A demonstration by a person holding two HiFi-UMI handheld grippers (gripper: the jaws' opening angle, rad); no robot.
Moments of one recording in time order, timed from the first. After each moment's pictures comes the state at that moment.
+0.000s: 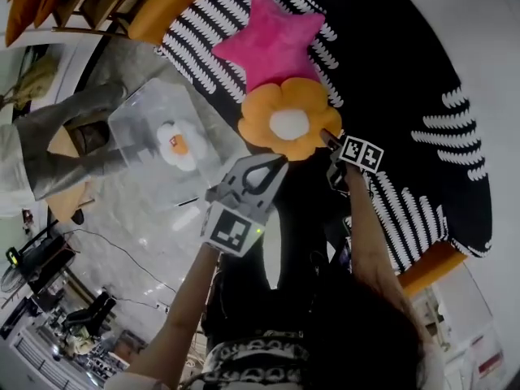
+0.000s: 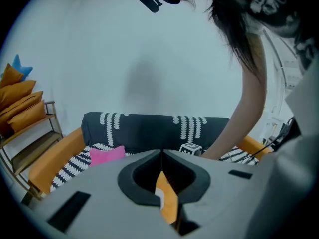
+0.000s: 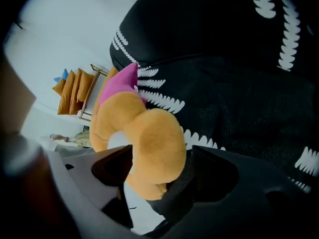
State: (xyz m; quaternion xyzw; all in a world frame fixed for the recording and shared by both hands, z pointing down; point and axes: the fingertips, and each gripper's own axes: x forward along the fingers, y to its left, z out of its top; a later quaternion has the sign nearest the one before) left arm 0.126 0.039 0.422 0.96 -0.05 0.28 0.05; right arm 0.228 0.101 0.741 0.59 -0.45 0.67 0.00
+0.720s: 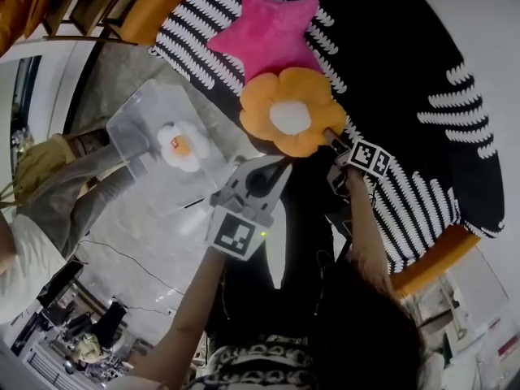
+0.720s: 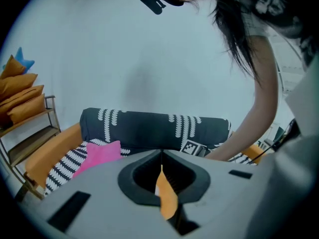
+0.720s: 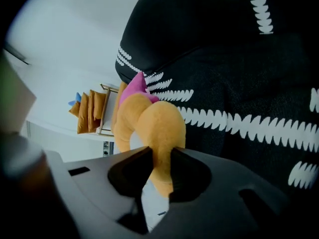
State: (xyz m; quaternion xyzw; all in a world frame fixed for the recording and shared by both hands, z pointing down) left arm 0.106 0.052 0.427 0.96 -0.04 0.26 0.05; right arm 0.190 0.101 0.697 0.56 -0.46 0.68 -0.14
